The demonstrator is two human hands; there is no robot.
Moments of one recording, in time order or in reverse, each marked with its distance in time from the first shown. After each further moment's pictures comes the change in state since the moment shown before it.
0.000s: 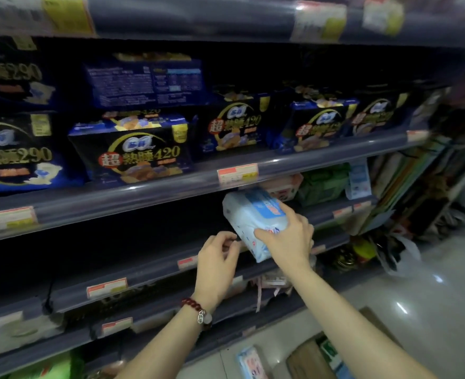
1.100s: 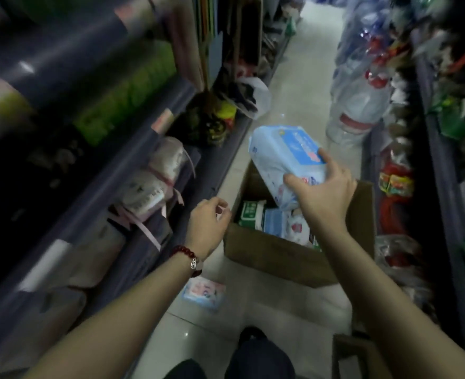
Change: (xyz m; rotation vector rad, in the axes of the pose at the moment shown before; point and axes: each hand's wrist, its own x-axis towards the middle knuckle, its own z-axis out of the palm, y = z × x) left_hand -0.081 -0.161 0.351 0.178 -0.867 0.387; right_hand -0.076 0.361 -0.018 0.031 0.754 0.596
